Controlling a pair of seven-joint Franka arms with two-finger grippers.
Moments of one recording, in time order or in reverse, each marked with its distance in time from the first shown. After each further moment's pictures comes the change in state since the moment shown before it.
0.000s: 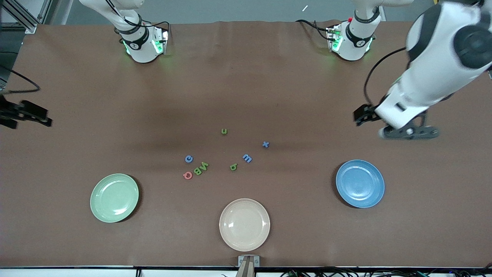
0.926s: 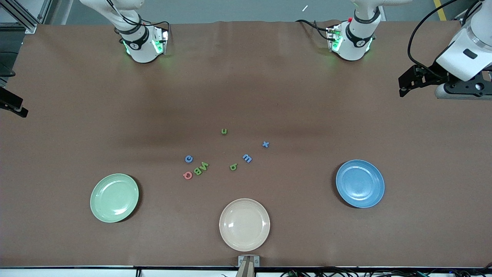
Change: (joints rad) left arm 0.136 -0.245 0.039 0.005 0.001 -0.190 0.264; right arm -0.064 -0.110 -0.013 0.012 -0.024 -0.013 0.000
